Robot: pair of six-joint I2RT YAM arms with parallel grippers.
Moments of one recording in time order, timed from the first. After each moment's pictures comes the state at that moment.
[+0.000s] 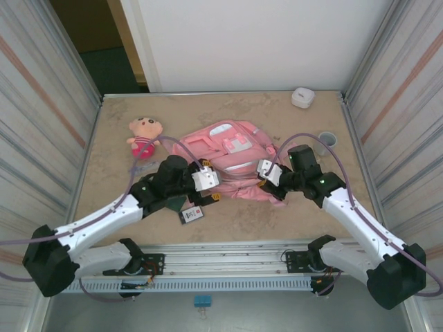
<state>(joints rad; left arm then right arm) -0.78 1.12 0.73 -0.20 0.24 0.62 0.45 1.00 0.78 -0.59 -0.47 -0.69</state>
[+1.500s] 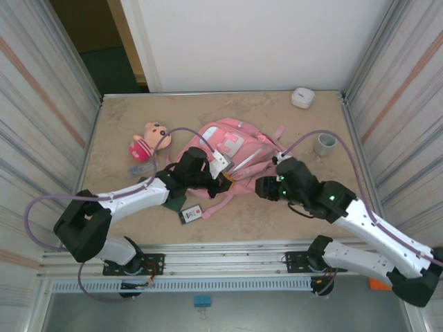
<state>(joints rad) -0.76 1.43 0.82 -0.01 0.45 -0.02 0.89 0.90 0.94 -0.83 0.17 0.74</state>
